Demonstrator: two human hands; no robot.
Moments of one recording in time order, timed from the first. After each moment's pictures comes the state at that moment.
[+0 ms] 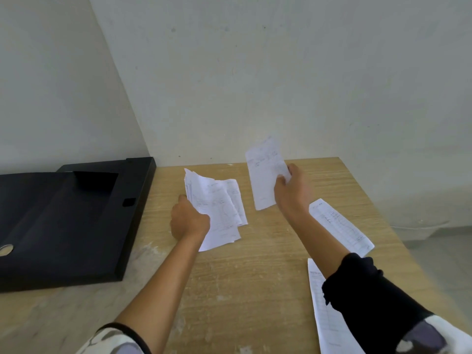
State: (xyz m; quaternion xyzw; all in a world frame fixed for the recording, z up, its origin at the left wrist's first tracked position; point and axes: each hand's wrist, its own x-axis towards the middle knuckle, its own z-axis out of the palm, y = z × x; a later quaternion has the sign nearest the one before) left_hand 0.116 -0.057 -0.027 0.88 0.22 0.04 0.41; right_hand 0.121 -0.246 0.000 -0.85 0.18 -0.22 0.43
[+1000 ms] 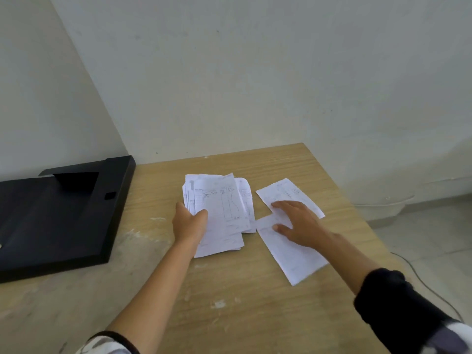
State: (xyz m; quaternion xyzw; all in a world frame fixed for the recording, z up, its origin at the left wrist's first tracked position) left_hand 0.052 -0.093 -0.035 0.80 0.17 0.00 0.58; right_hand 0.005 -0.334 -0.052 -0.97 -0.03 0.00 0.23
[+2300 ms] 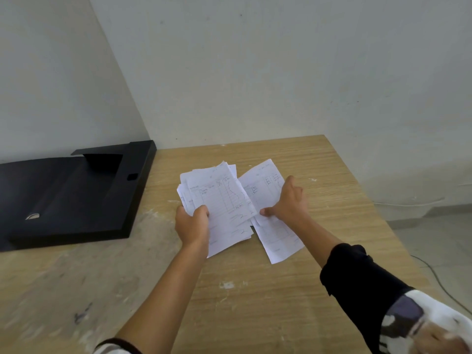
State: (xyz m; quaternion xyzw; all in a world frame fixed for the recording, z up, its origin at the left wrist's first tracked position) left_hand 0.010 -0.090 -0.027 0.70 0.29 0.07 0.65; right_hand 0.032 -0.270 -0.021 -0.93 0.20 0.03 0.31
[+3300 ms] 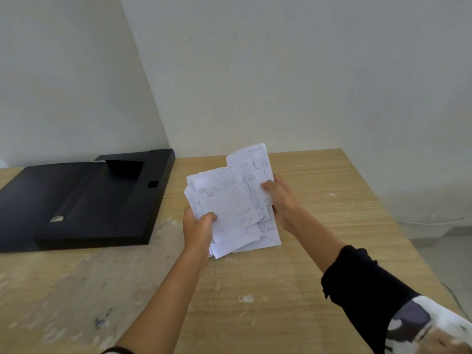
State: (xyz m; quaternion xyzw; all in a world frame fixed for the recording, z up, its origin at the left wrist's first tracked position) left_hand 0.024 -0.051 -0.028 0.68 0.21 0.03 0.70; right_hand 0.060 -0.223 0.000 -0.64 0.13 0.06 0.76
